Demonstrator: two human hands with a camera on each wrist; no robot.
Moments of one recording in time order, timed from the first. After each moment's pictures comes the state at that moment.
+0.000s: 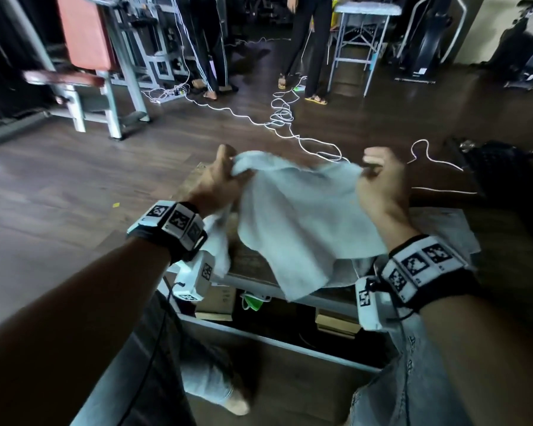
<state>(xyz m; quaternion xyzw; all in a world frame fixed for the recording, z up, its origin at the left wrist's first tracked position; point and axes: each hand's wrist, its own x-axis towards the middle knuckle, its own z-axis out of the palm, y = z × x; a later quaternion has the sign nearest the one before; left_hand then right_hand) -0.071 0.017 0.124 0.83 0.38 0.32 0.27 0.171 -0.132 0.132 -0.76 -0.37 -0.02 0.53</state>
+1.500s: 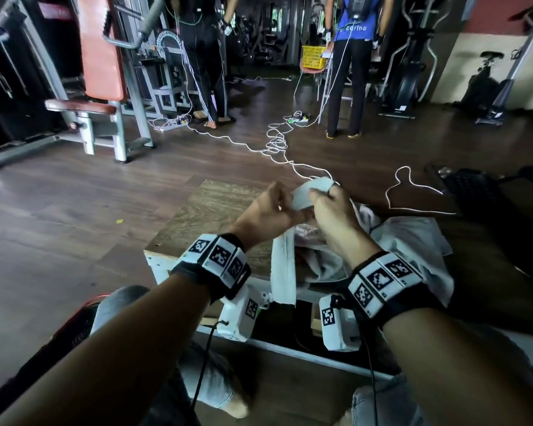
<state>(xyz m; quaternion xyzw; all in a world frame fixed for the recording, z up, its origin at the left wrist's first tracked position) -0.060 -0.119 0.149 0.75 0.28 0.35 0.48 0.070 -0.160 0.134 -0.68 -0.34 0.24 0.61</state>
